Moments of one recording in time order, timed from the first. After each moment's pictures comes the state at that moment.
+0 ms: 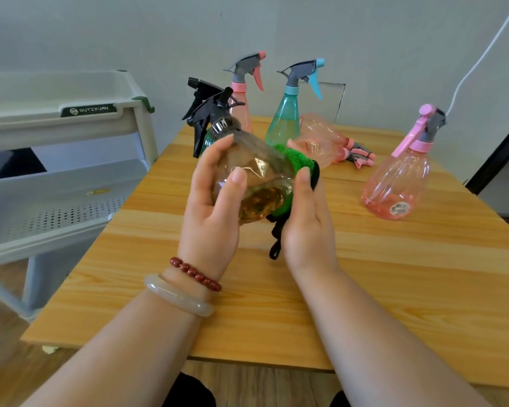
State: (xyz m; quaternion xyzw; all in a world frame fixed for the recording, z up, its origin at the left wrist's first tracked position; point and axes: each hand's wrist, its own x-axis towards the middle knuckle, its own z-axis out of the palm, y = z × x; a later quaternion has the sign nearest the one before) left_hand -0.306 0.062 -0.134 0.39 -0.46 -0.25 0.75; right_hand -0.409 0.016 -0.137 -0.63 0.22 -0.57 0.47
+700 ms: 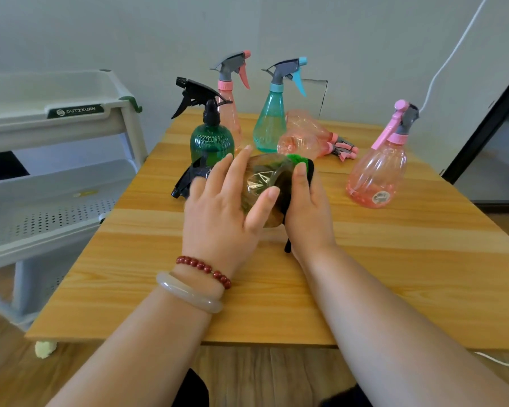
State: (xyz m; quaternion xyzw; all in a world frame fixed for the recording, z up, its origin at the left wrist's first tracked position) left_hand -0.312 0.062 -0.142 0.67 -0.59 0.07 0.45; right_hand -0.421 0.002 -0.139 -0.60 0.41 -0.54 0.43
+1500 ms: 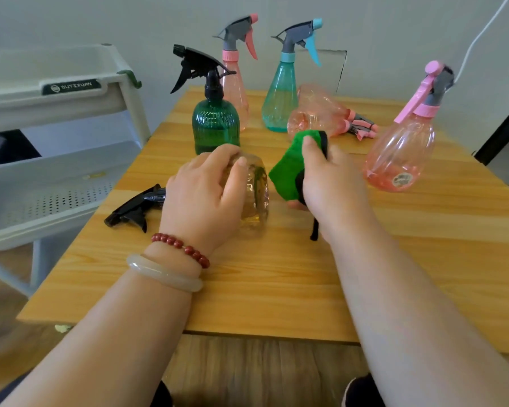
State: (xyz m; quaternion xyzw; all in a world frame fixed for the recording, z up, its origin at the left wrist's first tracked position) left_hand -0.295 0.063 -0.136 0.68 -0.57 -0.02 0.46; right_hand -0.438 -0.003 -0.106 -0.64 0.51 -0.42 0.40
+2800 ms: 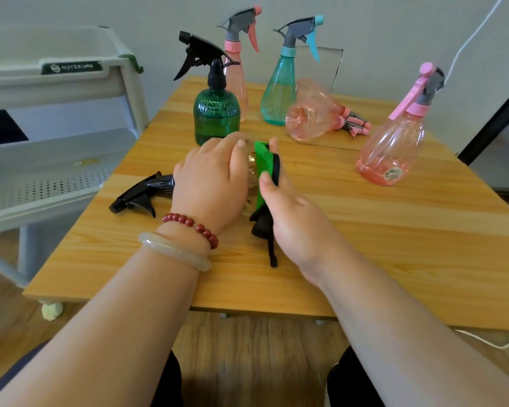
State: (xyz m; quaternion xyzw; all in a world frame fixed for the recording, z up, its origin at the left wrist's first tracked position) left_hand -0.304 0.063 -0.128 0.71 -0.55 -0.05 0.45; right_hand -0.433 0.057 -0.120 -0.71 0.38 -0.26 0.53
